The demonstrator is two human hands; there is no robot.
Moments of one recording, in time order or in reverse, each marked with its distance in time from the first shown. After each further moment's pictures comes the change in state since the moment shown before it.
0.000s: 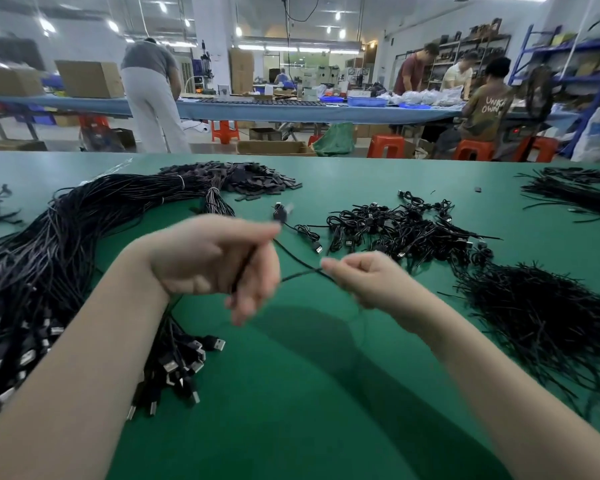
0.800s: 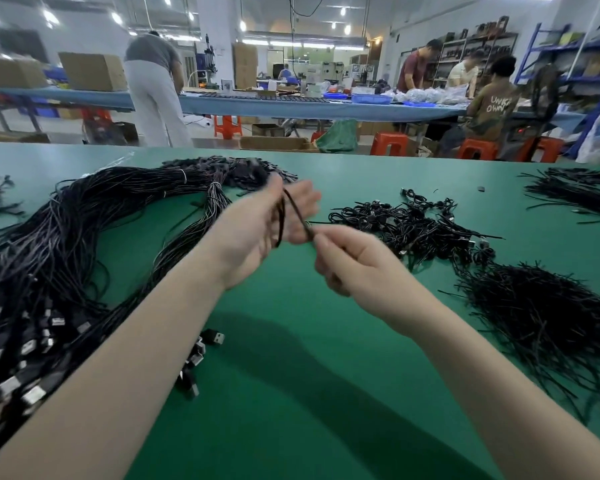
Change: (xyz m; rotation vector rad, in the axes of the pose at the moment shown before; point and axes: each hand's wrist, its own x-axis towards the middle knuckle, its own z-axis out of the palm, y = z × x) left_hand 0.047 -0.010 0.016 -0.234 0.648 0.325; right_hand -0.006 -0.024 0.021 0.188 0.021 -0.342
